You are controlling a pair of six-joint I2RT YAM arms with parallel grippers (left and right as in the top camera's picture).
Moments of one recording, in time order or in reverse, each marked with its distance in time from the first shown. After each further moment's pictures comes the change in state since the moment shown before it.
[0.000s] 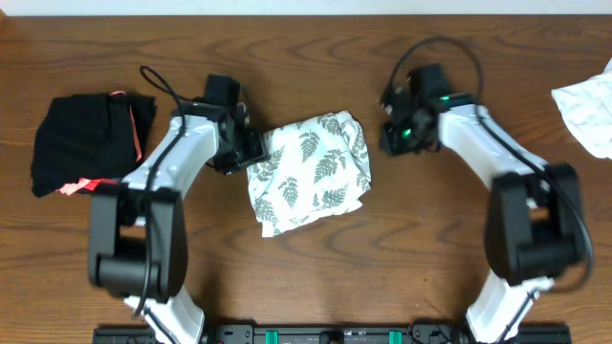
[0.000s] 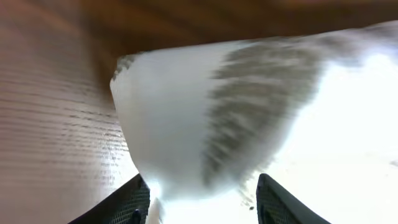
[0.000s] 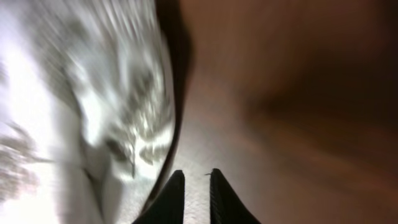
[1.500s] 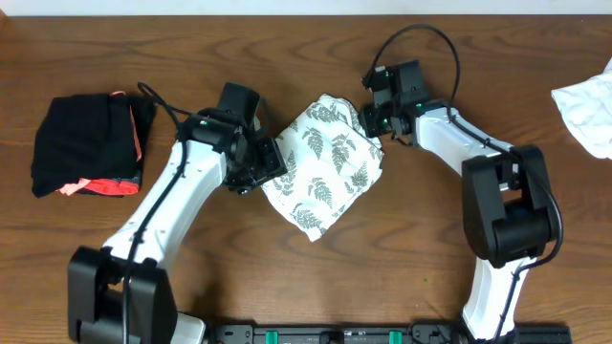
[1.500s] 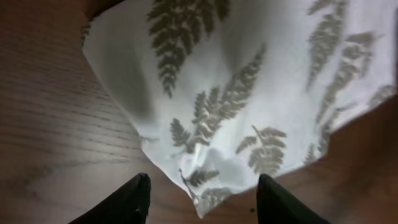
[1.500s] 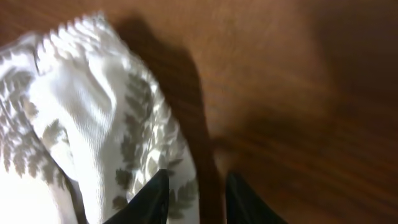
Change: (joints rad) left arm -0.139 -0.195 -0.043 -0.168 0.014 -0.261; right arm 0.077 0.187 0.005 0.347 0.052 0.055
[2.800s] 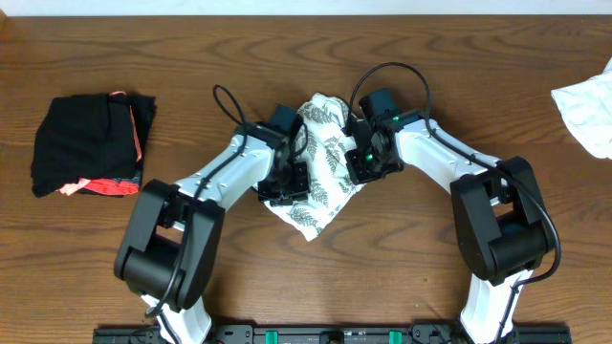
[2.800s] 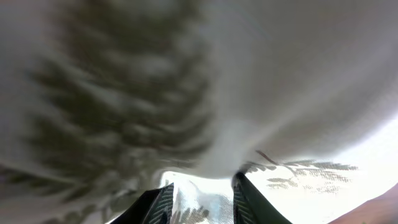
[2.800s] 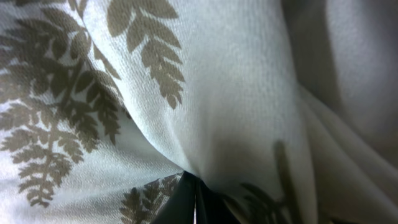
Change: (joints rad) left arm -0.135 0.248 -0.027 0.105 0.036 0.126; right arm 0.126 -0.068 -0.053 -0.425 -0.055 0.069
